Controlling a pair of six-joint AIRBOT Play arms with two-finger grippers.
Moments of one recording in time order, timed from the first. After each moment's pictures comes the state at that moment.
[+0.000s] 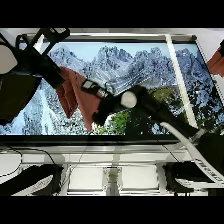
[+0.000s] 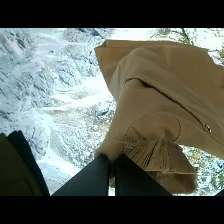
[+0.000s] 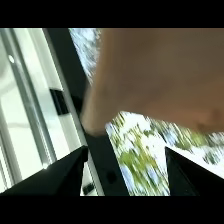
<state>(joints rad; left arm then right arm) -0.41 -1.13 1.69 1.74 -1.44 -1.09 0.83 -1.41 1.37 -1.17 0.94 1.10</state>
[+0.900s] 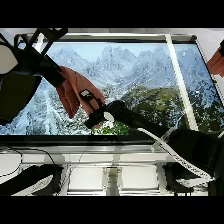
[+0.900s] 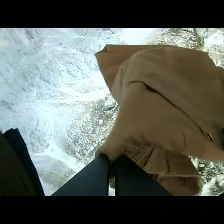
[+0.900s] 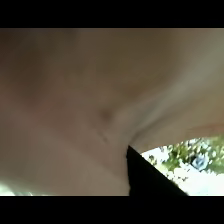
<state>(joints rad) -0.42 -1.13 1.69 1.76 -1.43 -1.13 0.93 -1.60 1.33 -1.39 0.75 1.60</state>
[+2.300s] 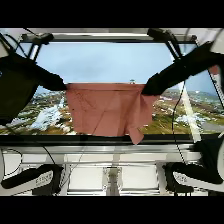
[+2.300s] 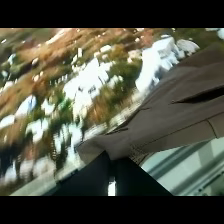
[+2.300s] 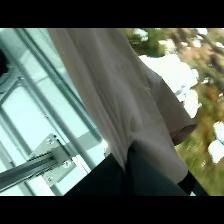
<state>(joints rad) -0.08 -1.27 1.64 1.20 -1.64 -1.24 0.28 -1.32 1.82 -1.10 1.79 1.30</state>
